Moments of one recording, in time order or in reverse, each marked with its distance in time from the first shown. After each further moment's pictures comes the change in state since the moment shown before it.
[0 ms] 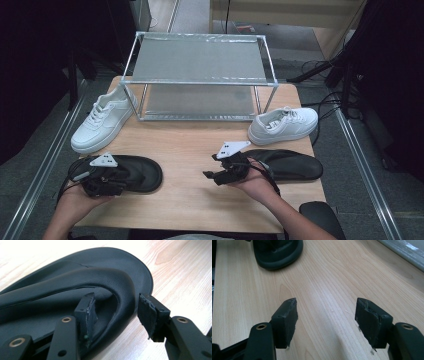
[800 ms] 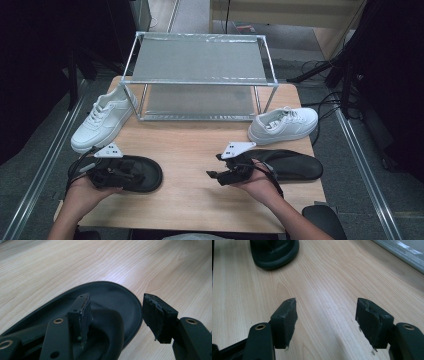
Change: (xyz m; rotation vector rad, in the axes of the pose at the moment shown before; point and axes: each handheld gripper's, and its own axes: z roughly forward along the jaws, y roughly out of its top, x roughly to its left) left arm -0.008 0.028 -0.012 -0.105 0.015 -0.007; right arm -0.002 -0.006 -0.008 -0.018 -0.019 0.019
